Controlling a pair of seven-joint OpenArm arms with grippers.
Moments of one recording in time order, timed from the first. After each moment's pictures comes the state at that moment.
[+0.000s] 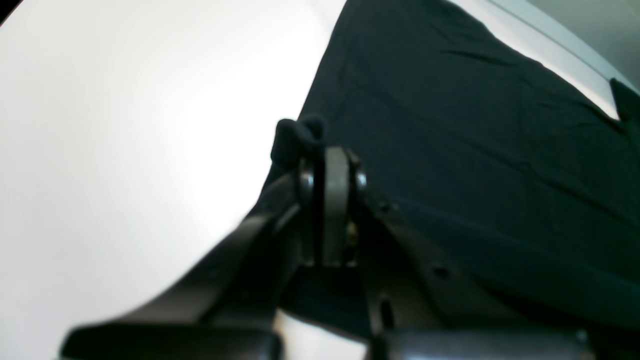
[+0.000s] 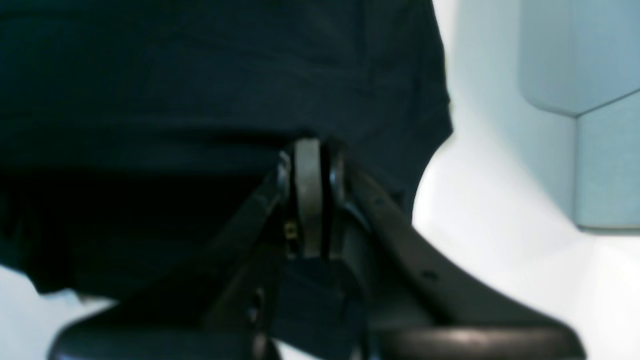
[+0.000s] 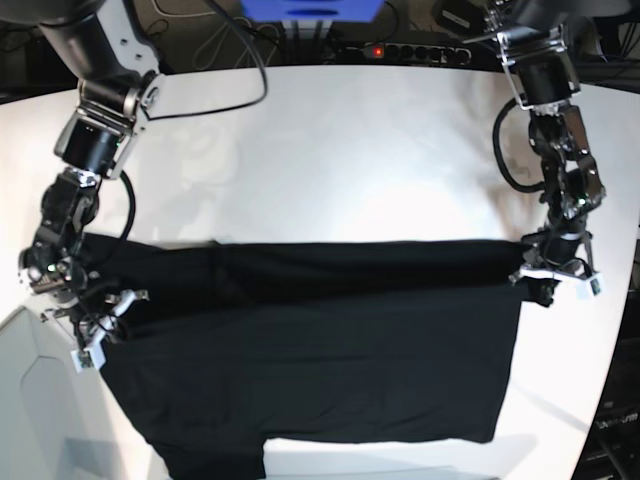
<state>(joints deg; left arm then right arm) -5.1 -19.1 -21.4 78.6 -34.0 -6.0 29.3 21.9 9.1 25.4 75.8 -1.0 39.1 -45.8</state>
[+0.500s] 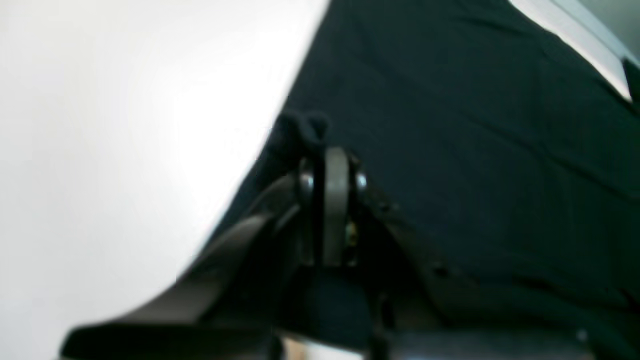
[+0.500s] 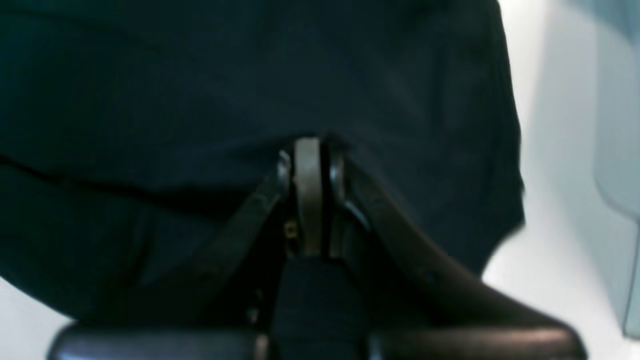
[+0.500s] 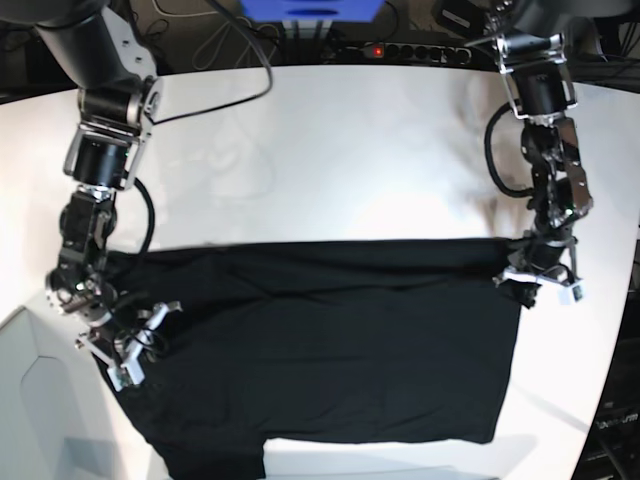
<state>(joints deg) -7.3 -19.2 -17.0 73.9 -33.8 -6.0 28.5 24.6 8.9 16.6 70.2 -1.1 39.1 -37.6</state>
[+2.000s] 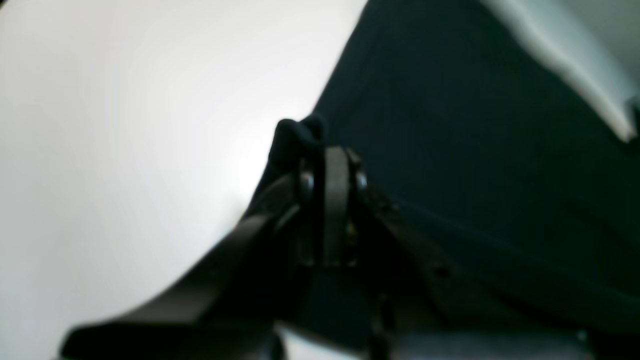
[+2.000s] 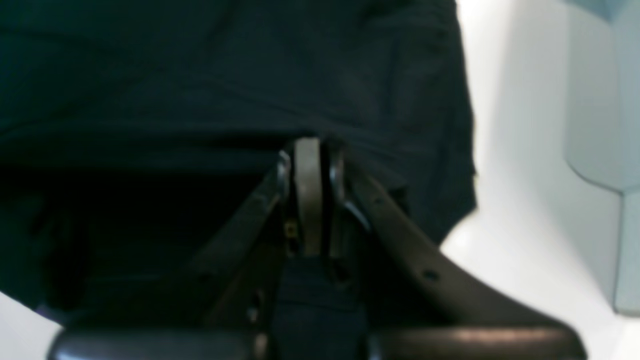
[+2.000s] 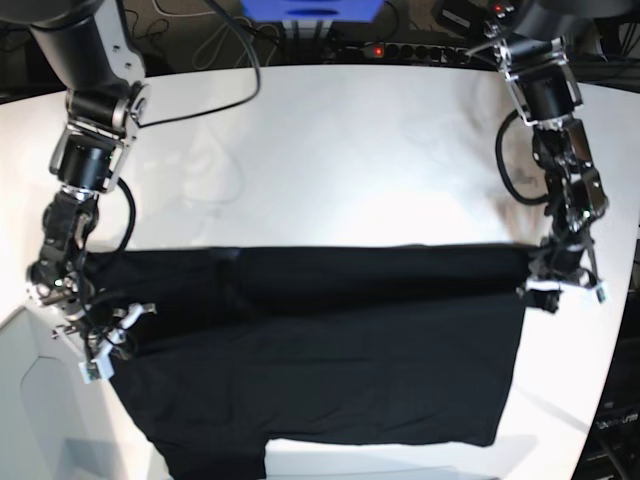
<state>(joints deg) -9.7 -19.2 -22.6 73.8 -33.9 -6.1 29.4 25.2 12.1 21.0 65.9 -1.1 38.6 -34.3</state>
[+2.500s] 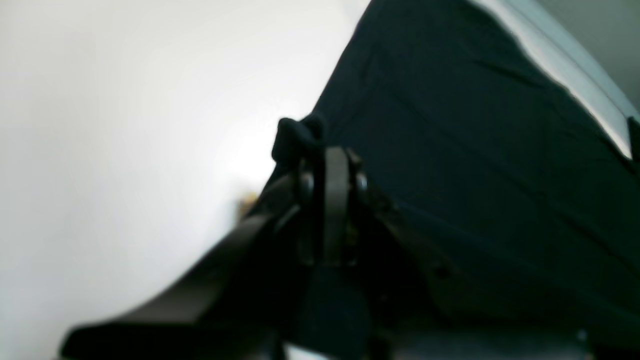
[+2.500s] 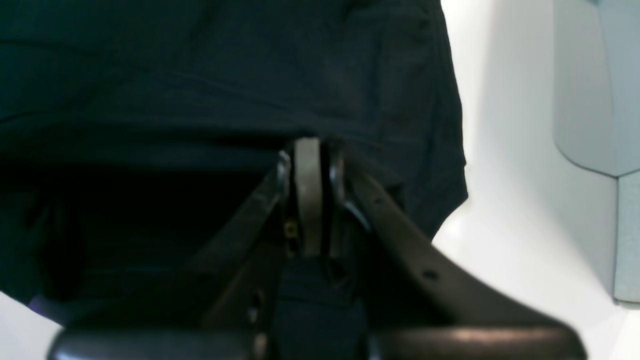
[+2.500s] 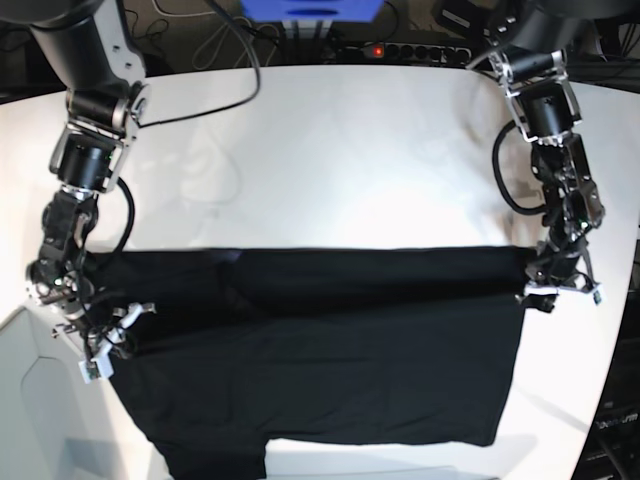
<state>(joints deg) -13.5 -19.0 -22.5 66.1 -33.8 -6.1 28.9 25.2 11.9 21.0 65.8 -1.1 38.6 -34.3</state>
